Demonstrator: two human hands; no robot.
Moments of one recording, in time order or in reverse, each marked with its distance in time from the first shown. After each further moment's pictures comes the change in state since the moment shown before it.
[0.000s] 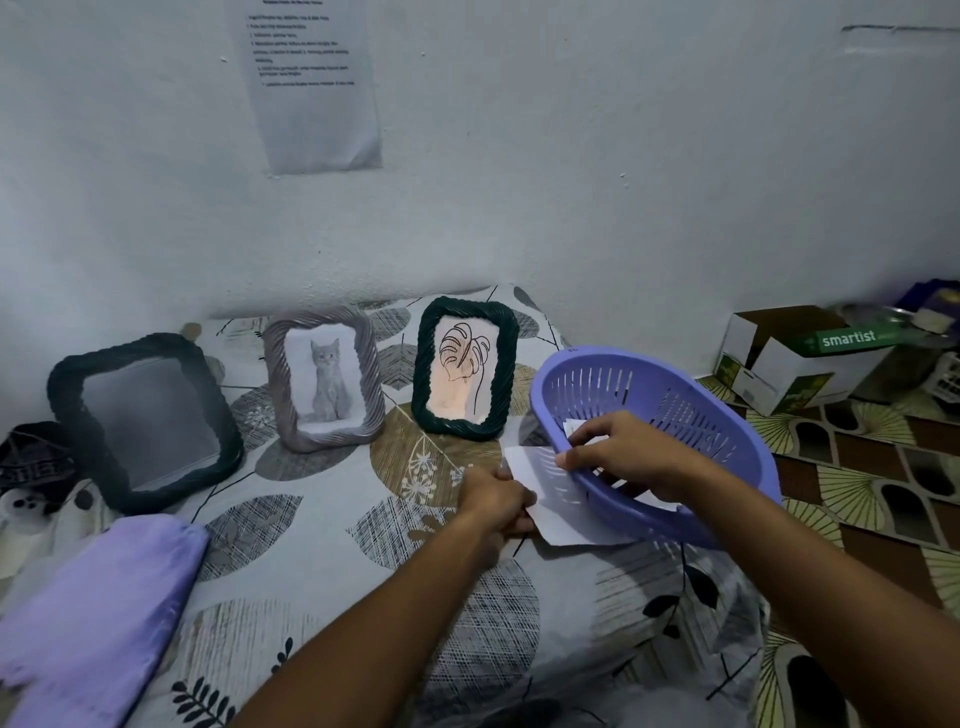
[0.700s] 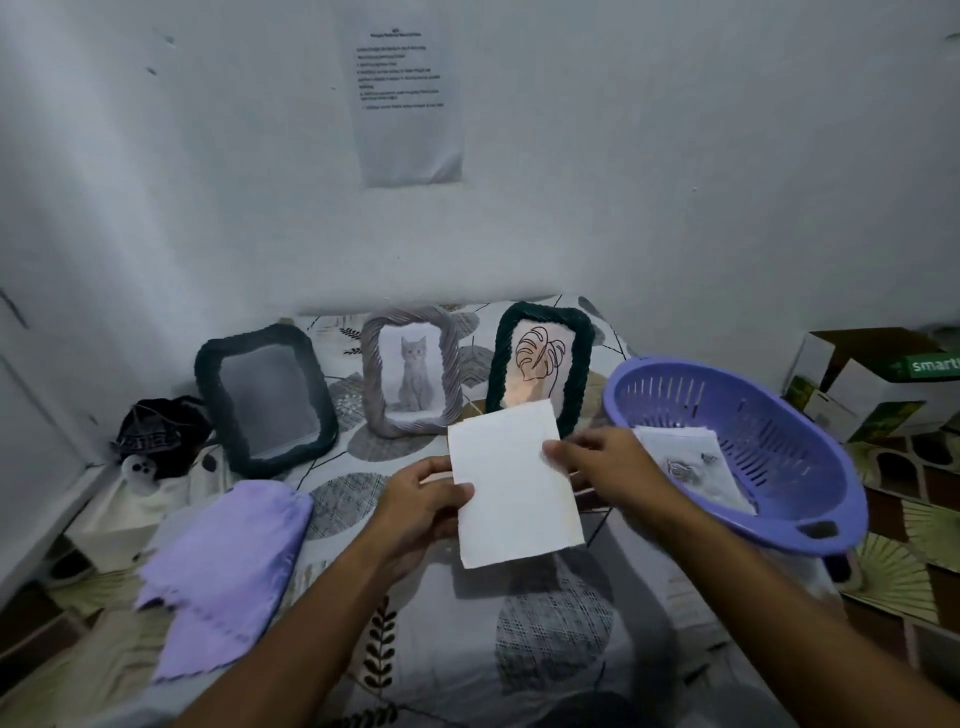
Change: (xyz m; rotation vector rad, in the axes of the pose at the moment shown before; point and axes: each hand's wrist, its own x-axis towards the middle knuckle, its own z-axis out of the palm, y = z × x) left_hand -0.063 0.005 -0.152 -0.194 -0.045 0.227; right_hand -0.020 -0.041 0.086 0.400 0.014 -0.162
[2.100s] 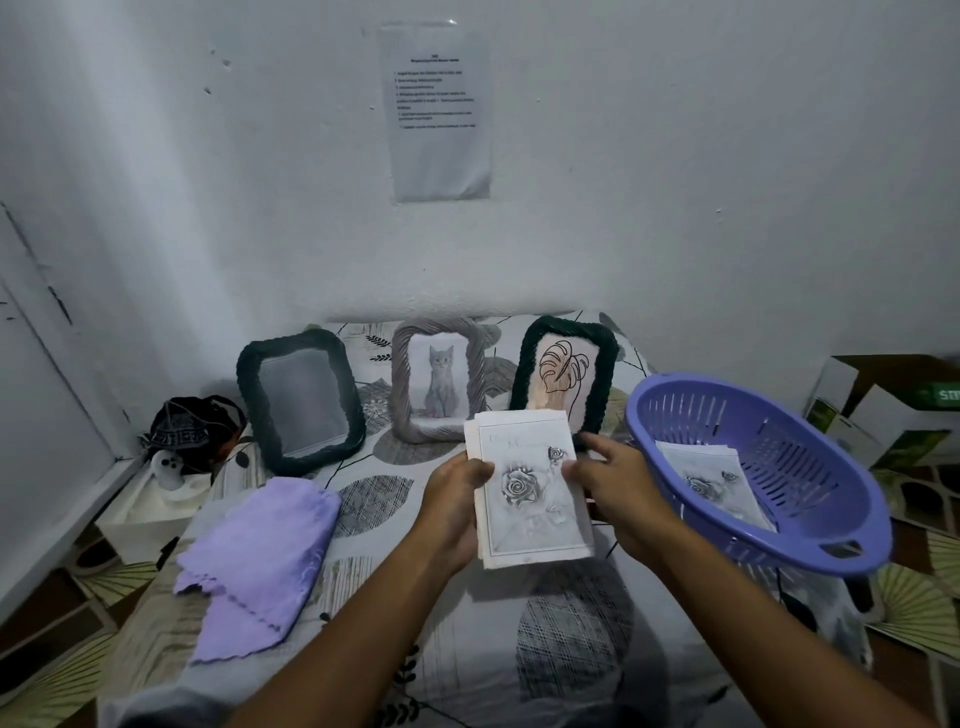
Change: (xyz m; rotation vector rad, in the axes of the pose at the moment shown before) left_hand -0.014 0.017 0.028 -0.269 0.099 -0.025; right_hand -0.016 -0.014 0.030 0.175 0.098 0.016
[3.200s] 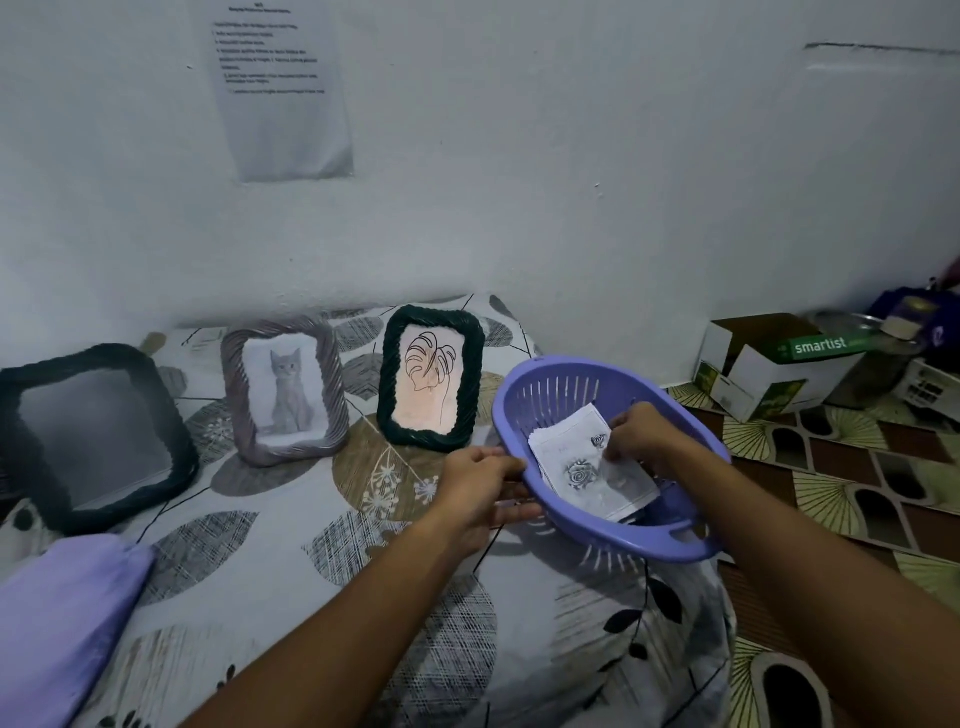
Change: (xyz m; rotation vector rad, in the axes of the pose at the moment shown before) left_hand 0.047 -0.069 0.134 0.335 -0.160 -0.136; right_hand 0.112 0.030 -0.193 -0.791 0.216 0.213
